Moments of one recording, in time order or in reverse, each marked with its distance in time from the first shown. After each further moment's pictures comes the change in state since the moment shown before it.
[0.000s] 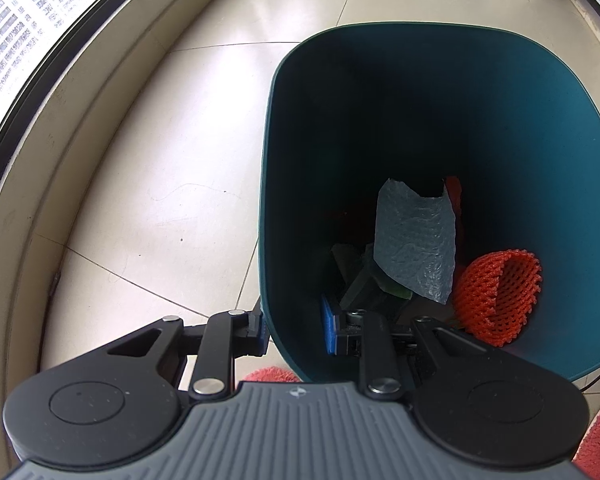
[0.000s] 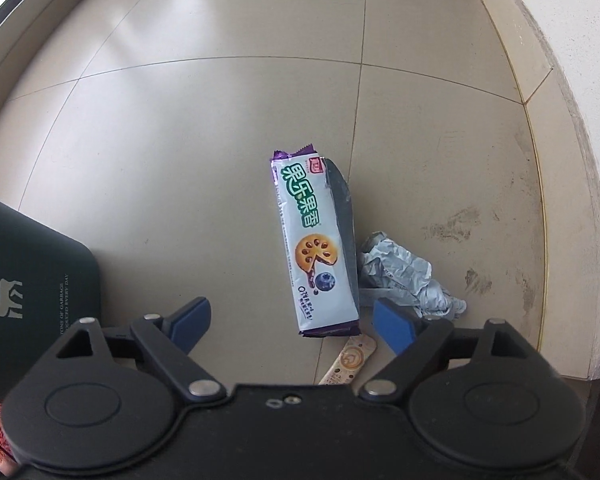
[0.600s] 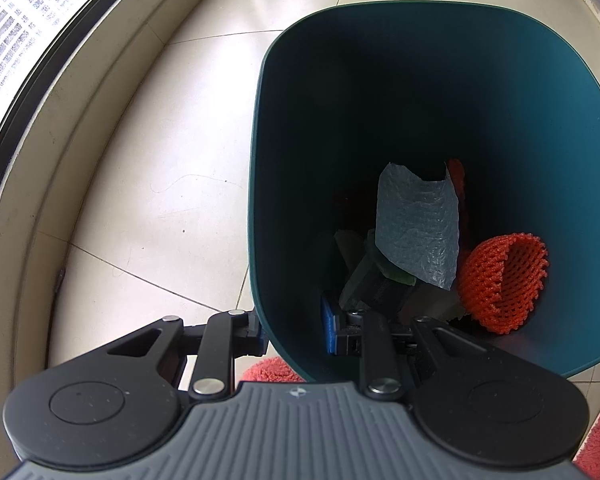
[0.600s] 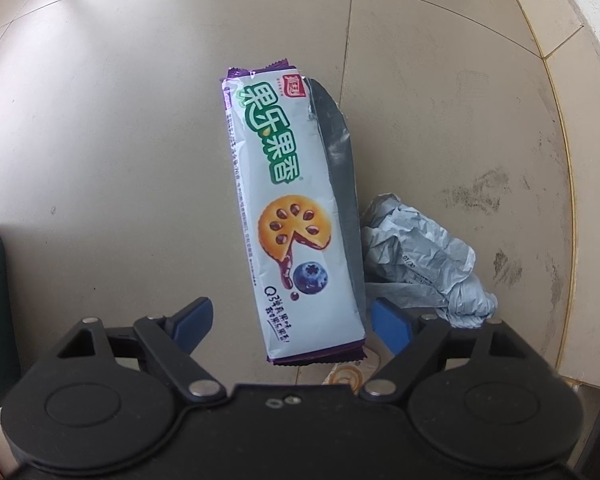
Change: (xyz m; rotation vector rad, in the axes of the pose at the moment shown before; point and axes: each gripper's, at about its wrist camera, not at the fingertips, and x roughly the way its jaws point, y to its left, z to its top) left arm 0.010 -0.007 -0.001 0.026 0.039 0.016; right arm 0.097 0.008 -0.002 -0.021 0.115 -0.151
